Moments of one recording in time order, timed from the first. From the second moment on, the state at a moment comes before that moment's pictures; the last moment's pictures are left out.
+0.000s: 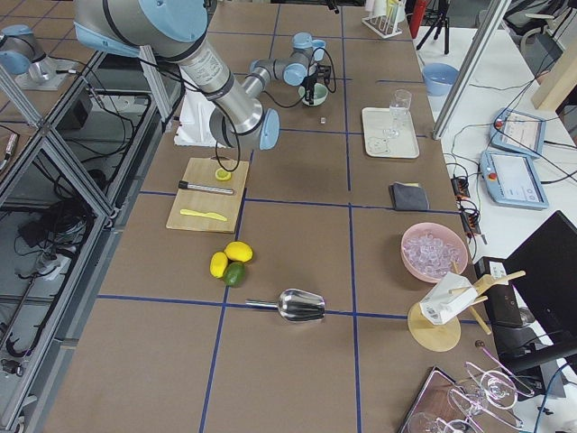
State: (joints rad) left arm -1.19 -1.43 -1.87 -2.20 -1.84 -0.45; right arm 0.39 -0.48 1.14 -1.31 1.71 1.43
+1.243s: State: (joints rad) left arm -1.38 -1.60 -1.75 -1.73 -2.18 -0.09; right arm 0.62 -0.91 1.85 -1.63 1.87 1.23
